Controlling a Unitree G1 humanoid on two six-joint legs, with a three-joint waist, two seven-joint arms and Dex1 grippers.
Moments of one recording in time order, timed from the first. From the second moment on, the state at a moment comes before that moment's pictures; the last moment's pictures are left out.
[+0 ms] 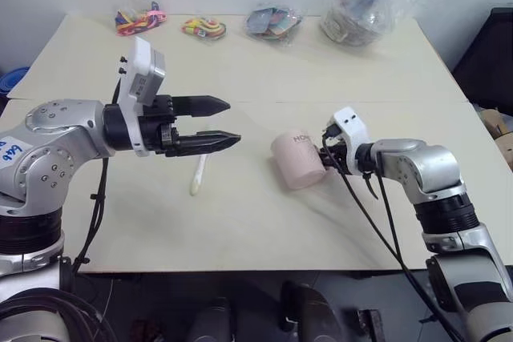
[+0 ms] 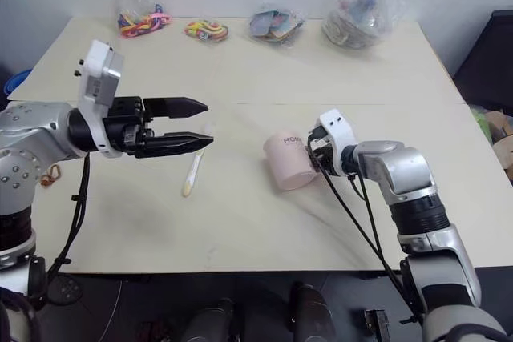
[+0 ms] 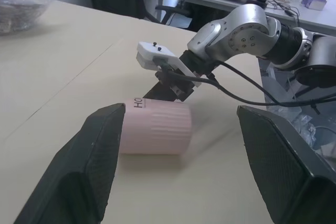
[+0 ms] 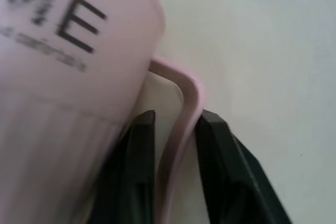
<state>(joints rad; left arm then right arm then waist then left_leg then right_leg) -0.71 0.83 0.14 -0.31 -0.86 0.91 -0.88 -0.76 -0.57 0.14 0.10 0.34 1.02 0.65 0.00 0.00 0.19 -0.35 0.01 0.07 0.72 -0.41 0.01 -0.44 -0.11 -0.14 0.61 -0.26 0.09</state>
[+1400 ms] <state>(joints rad) -0.58 0.92 0.24 -0.34 -0.90 0.96 -0.87 -0.43 -0.29 0.03 -0.01 0.20 0.21 0.53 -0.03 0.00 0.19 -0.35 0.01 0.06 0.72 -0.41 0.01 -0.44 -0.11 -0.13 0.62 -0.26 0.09</state>
